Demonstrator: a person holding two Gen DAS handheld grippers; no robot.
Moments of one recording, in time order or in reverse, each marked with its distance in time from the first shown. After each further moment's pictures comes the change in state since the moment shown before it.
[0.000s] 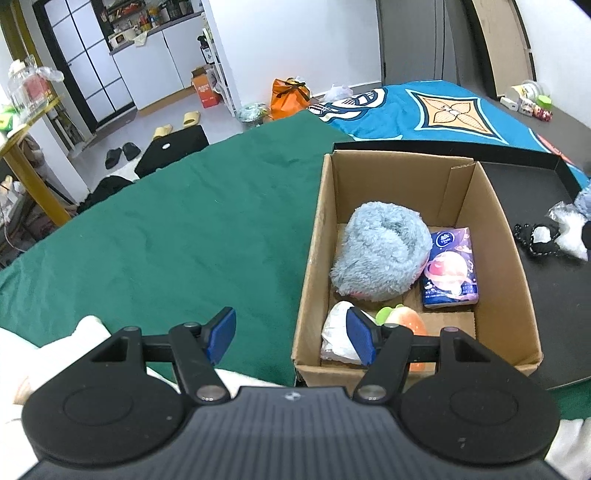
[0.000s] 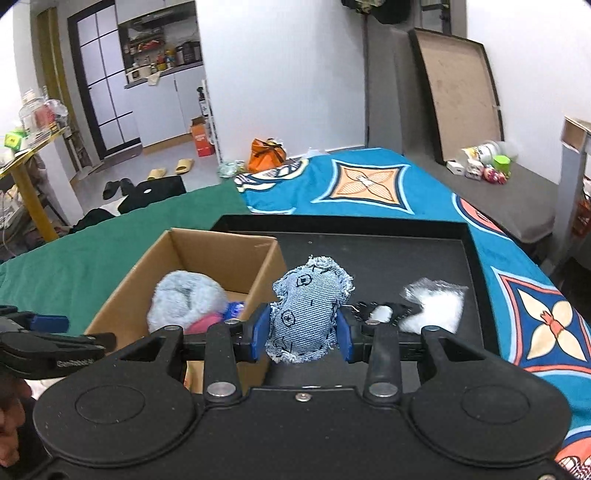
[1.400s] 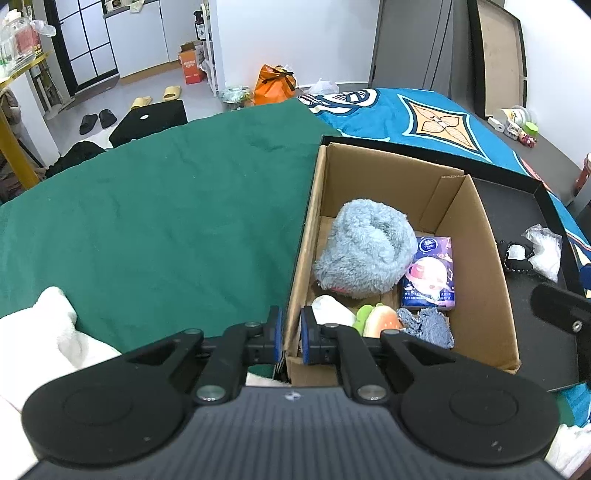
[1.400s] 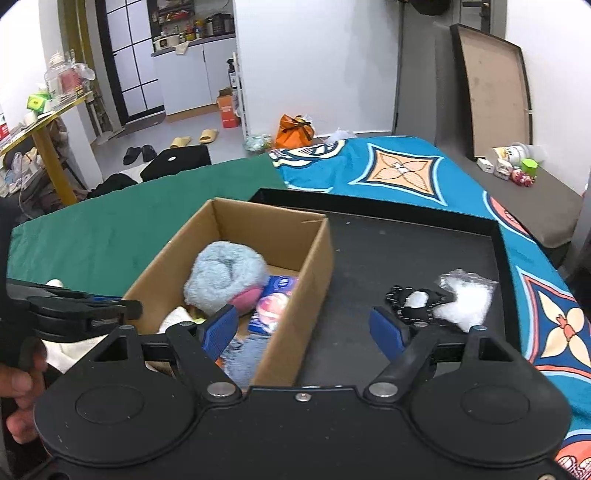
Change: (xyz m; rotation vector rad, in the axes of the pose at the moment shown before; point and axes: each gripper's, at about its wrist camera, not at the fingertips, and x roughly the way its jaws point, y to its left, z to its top) left arm 0.008 0.021 -0.001 -0.106 0.038 -0.141; right arm -0.007 0.032 -0.001 -0.080 0.081 0.033
